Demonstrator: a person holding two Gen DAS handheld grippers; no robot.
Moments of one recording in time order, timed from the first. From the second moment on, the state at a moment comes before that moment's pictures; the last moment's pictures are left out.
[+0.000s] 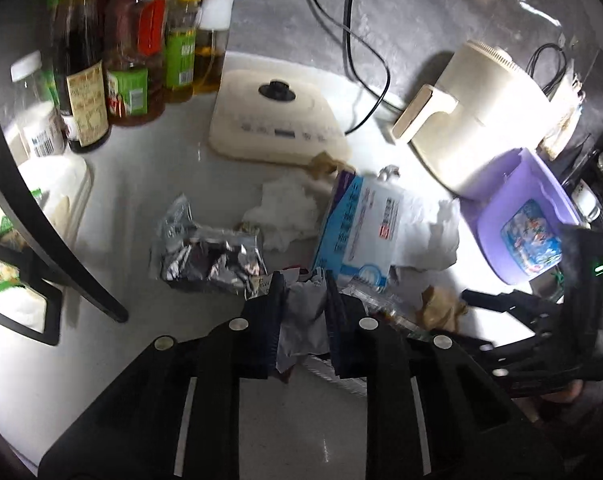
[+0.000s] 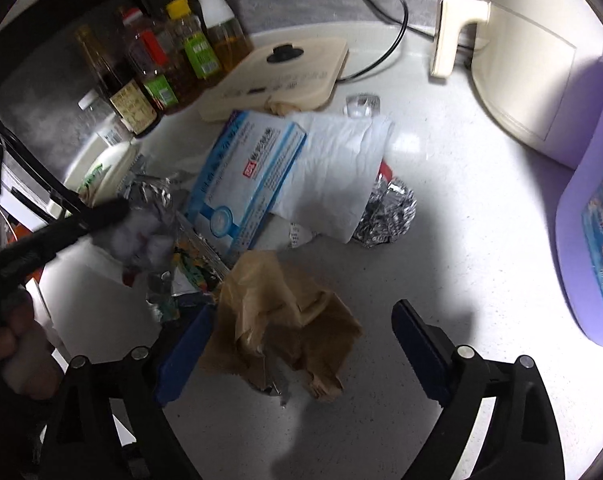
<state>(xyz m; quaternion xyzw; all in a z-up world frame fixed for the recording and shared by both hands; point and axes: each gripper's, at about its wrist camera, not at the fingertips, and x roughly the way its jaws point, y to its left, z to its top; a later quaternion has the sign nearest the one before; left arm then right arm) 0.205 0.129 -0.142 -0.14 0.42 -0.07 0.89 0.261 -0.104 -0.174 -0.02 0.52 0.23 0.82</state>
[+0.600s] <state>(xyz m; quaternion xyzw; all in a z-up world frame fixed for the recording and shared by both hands) 0.179 0.112 -0.067 -0.14 0.32 -0.03 0.93 0.262 -0.140 -0.115 0.00 0.45 0.30 0.84</state>
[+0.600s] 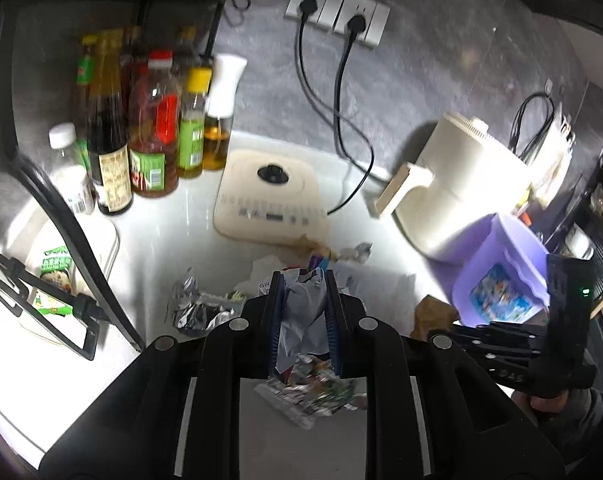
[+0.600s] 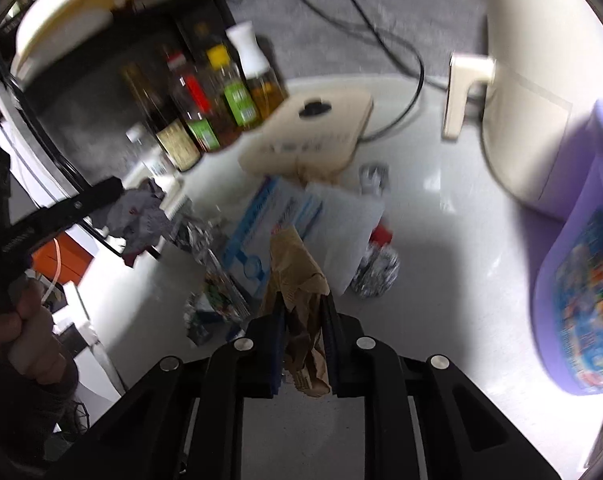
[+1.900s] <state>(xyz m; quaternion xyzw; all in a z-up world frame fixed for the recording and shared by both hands) 0.255 -0.128 0.018 -0.06 0.25 -0.29 0.92 0.198 -0.409 0.002 0.08 0.29 0.03 0.95</state>
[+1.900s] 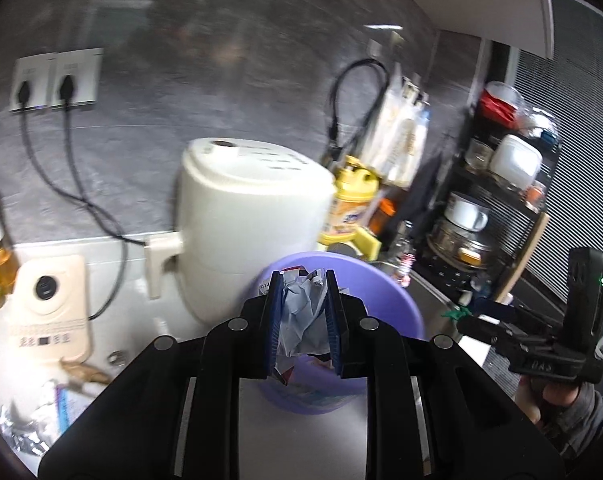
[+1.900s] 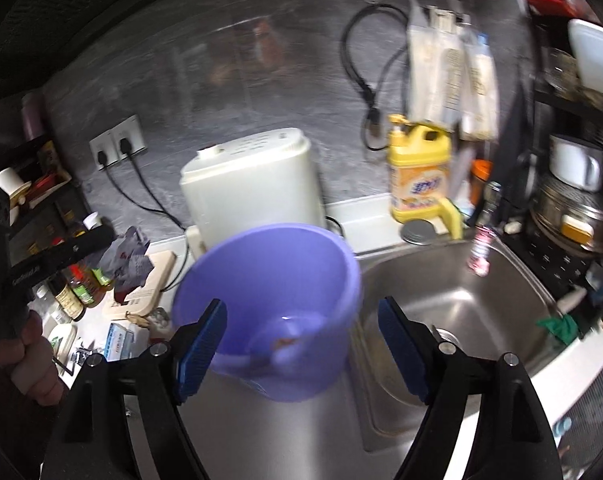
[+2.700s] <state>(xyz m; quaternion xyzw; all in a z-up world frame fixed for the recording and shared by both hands) 0.233 -0.112 0.000 -0.06 0.27 -0.22 0.94 0.161 -0.406 -0.040 0.10 0.33 0.05 0.94</state>
